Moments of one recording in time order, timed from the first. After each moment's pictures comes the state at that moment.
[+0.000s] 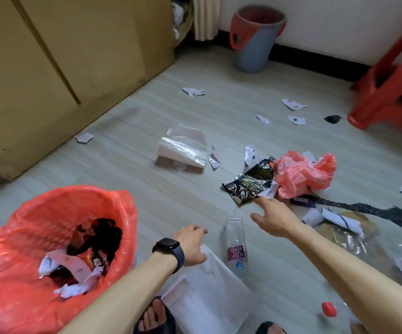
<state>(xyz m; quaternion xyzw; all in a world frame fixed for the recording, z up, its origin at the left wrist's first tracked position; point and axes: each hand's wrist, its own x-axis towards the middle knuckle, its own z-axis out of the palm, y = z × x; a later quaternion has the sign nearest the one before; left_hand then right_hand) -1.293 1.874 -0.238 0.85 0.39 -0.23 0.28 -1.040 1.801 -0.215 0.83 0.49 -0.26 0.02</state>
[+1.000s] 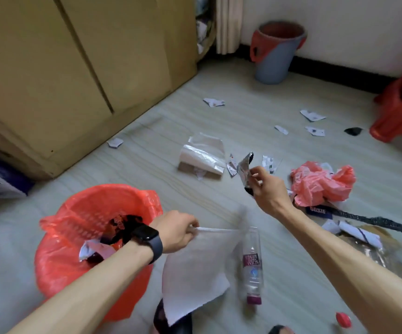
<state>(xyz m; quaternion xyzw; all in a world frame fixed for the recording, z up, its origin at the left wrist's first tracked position) -1.358 1.896 -0.146 0.90 0.37 -0.12 0.18 -1.084 1.853 -0.159 0.77 0.50 -0.21 -0.34</state>
